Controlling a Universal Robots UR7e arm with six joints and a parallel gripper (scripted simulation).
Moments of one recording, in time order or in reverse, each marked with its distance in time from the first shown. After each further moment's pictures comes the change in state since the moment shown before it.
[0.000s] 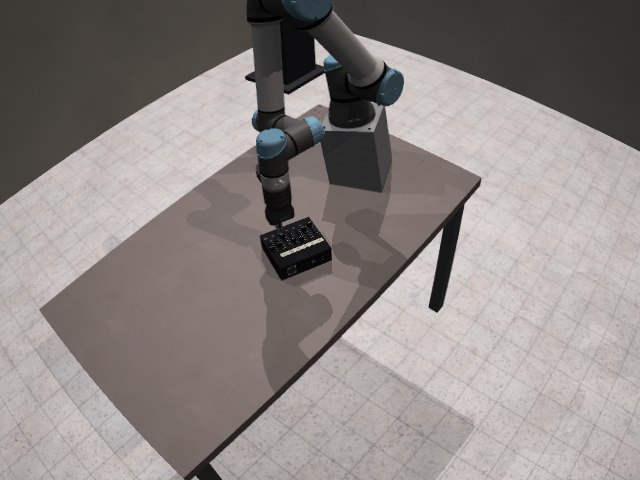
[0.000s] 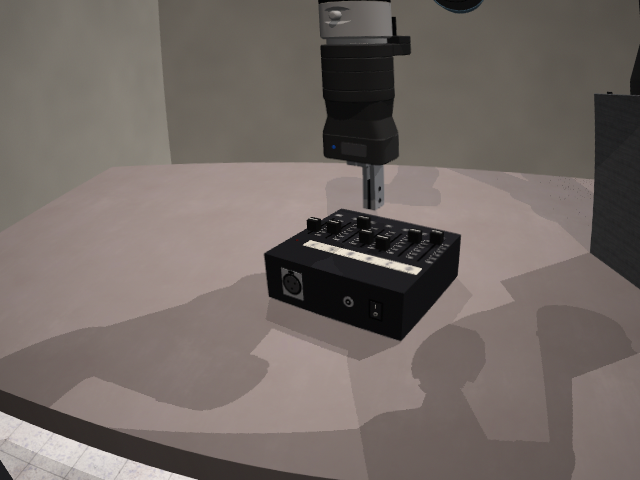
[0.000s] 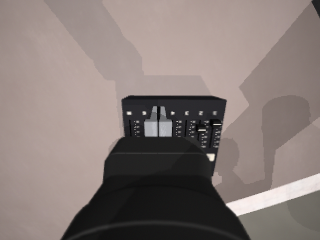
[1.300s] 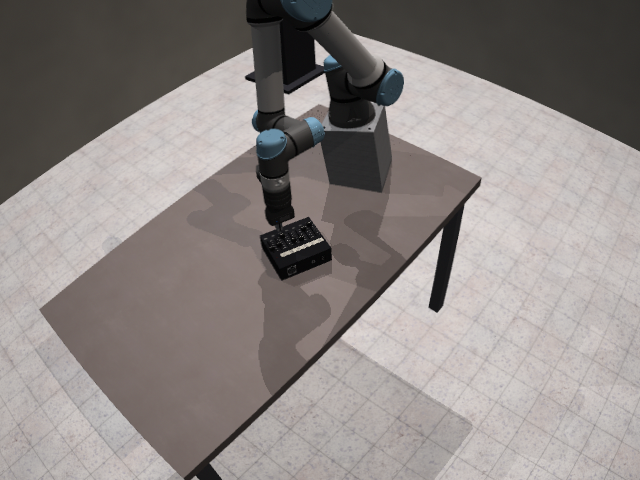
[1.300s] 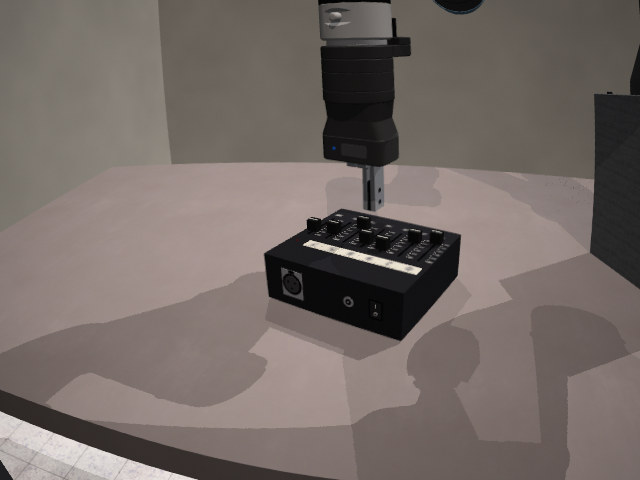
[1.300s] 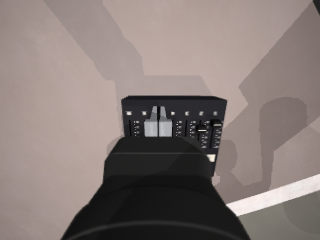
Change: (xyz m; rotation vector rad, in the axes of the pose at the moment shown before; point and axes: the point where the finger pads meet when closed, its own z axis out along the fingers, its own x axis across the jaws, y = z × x) arm 0.000 0.000 0.001 0.000 0.000 0.000
